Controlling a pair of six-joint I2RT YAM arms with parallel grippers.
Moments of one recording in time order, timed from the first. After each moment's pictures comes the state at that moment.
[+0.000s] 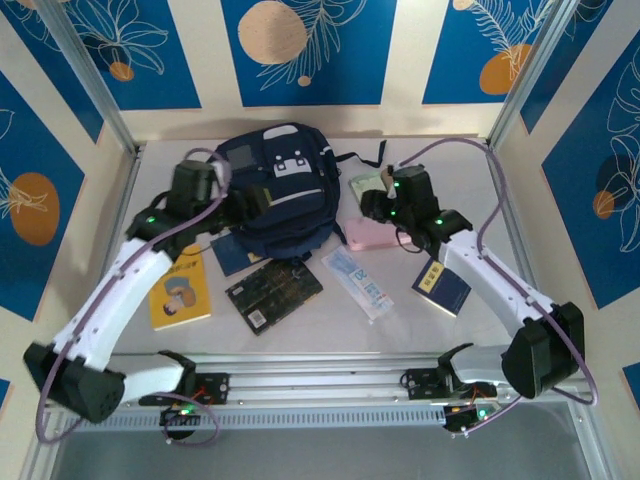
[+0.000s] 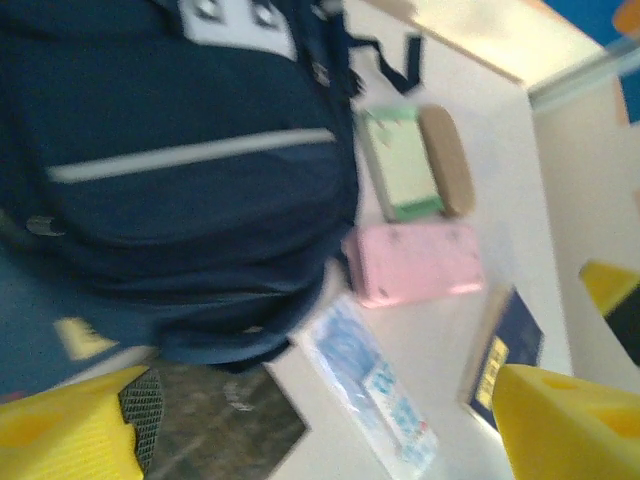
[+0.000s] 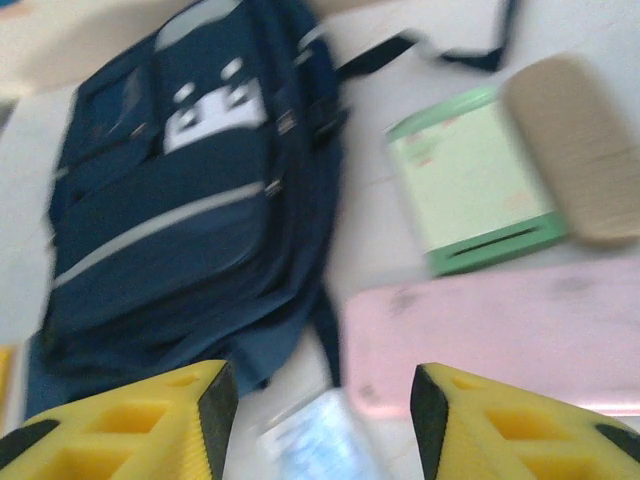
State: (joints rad) left arm -0.36 1.18 1.25 -0.77 0.13 -0.66; right arm 0.47 1.31 1.08 -0.42 -0.01 0.48
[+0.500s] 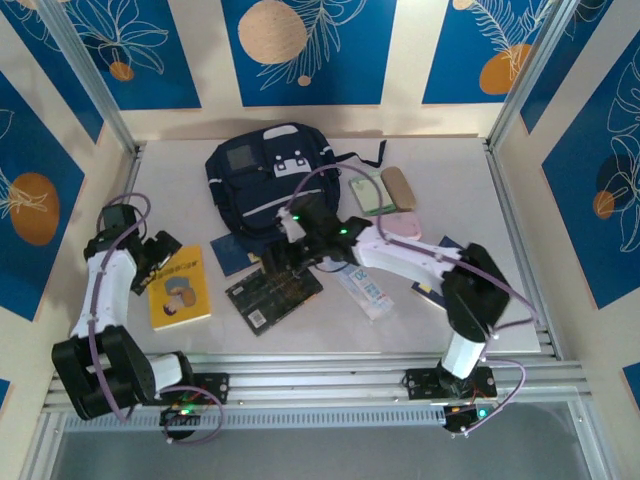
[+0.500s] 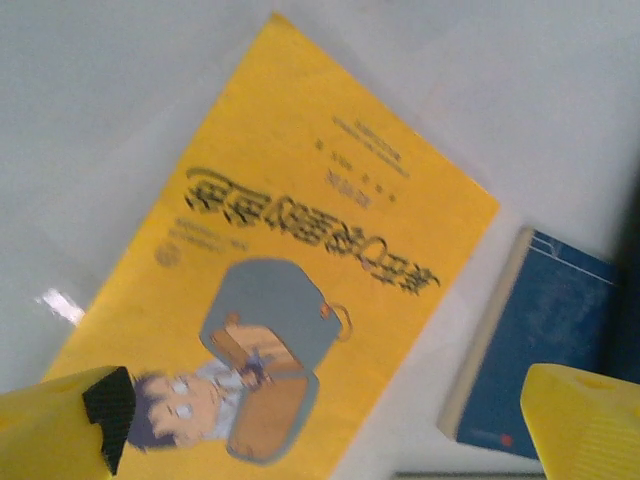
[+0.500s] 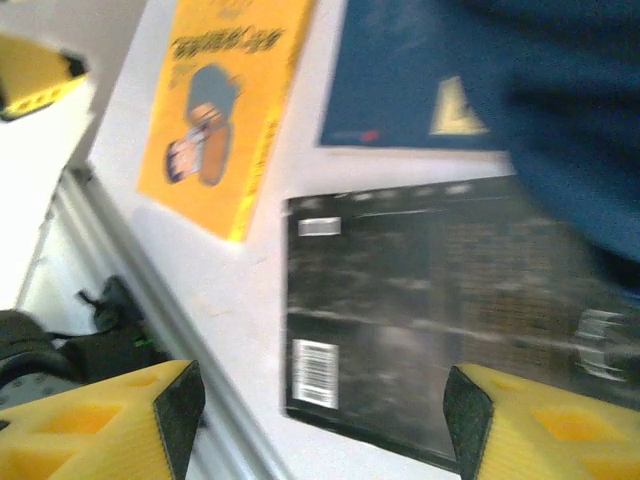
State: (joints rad) left arm 0.32 1.24 0.92 -0.85 0.06 -0.60; right arm 0.89 1.77 1.34 -0.41 -0.43 0.54
